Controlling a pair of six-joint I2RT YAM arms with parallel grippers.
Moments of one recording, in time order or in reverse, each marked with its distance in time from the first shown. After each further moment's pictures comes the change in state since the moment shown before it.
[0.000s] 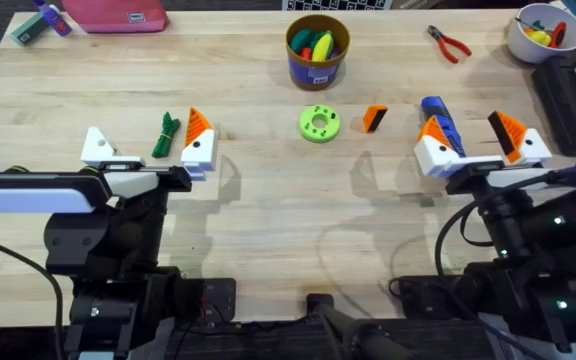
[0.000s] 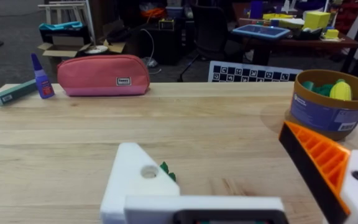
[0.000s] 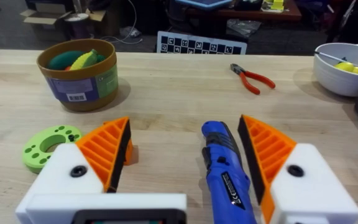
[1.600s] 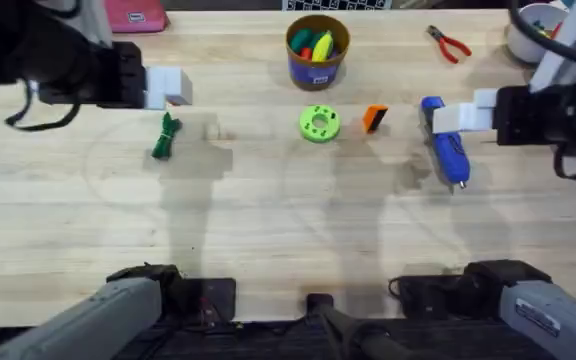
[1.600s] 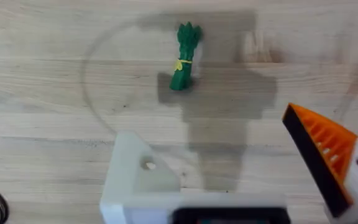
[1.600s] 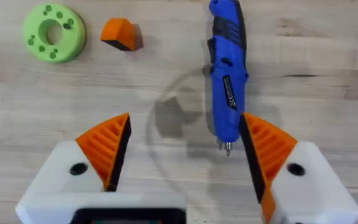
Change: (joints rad) left arm 0.070 1.227 1.252 -1.143 -0.029 0.049; right arm 0.000 0.996 1.022 -0.984 -0.008 0.000
